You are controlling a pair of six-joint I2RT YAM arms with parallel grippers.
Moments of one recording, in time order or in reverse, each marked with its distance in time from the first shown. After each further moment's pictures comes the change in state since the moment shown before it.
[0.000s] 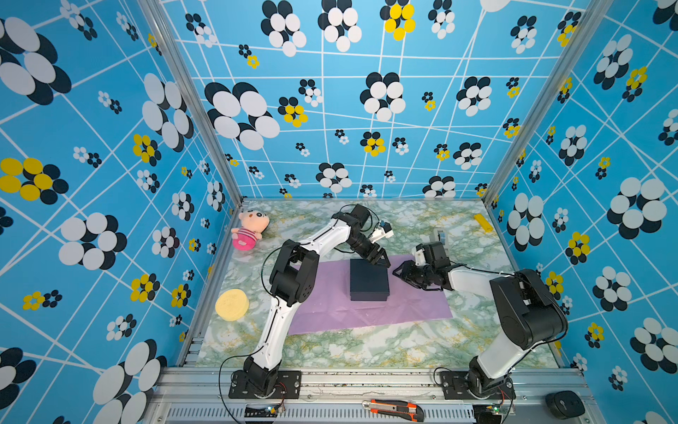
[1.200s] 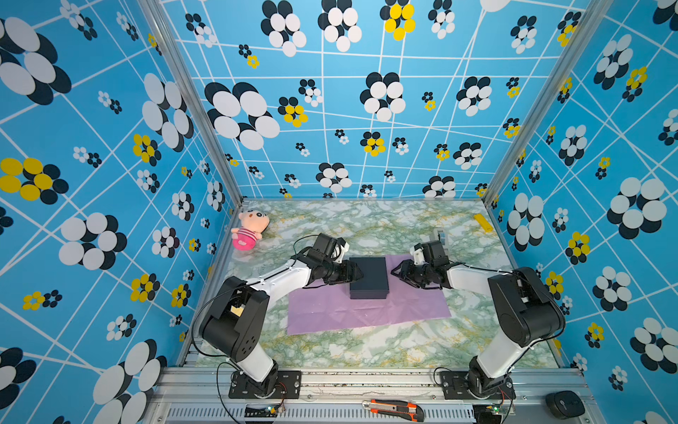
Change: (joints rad) left arm 0.068 -0.684 -0.929 0.597 -0.322 -0.766; right arm 0.000 0.016 0.021 -0.012 -0.028 0.003
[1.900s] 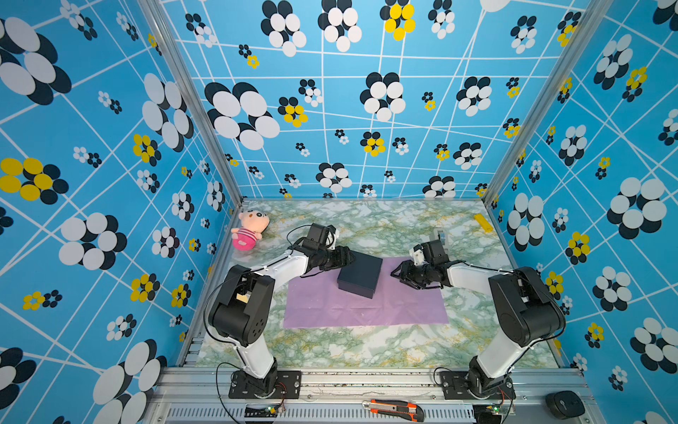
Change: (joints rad) left arm 0.077 0.106 0.040 0.126 -0.025 -0.045; right arm -0.002 0.009 0.028 -0.063 -0.044 -0.003
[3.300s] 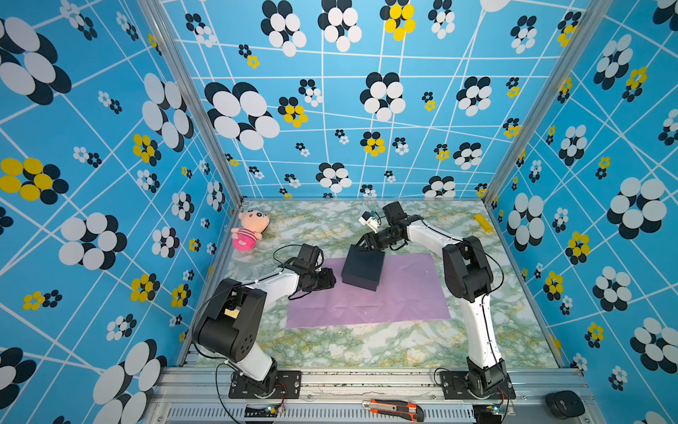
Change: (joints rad) left arm 0.040 -0.125 -0.261 -0.046 -0.239 0.066; right arm 0.113 0.560 0.942 -0.472 -0.382 -0.660
